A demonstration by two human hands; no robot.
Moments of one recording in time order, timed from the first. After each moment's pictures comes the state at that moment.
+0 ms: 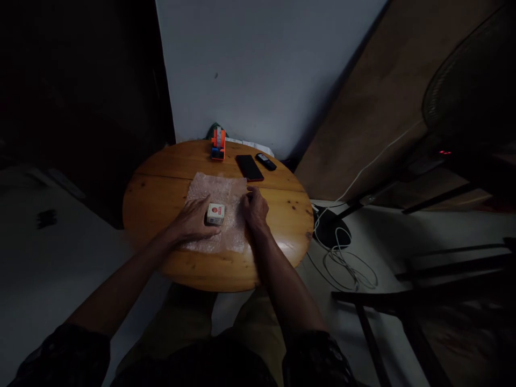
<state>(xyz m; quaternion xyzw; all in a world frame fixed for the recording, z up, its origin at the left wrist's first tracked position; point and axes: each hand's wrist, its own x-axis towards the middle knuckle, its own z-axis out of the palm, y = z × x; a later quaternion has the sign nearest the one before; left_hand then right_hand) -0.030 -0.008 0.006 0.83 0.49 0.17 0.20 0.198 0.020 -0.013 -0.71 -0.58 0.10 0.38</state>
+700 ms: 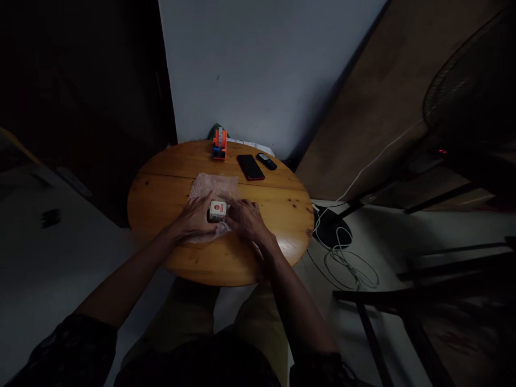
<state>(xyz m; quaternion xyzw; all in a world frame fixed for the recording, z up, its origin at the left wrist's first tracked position) -0.030 -0.005 -0.005 0.84 0.48 0.19 0.18 0.170 -0.037 0.036 -0.57 -0.81 0.10 0.12</state>
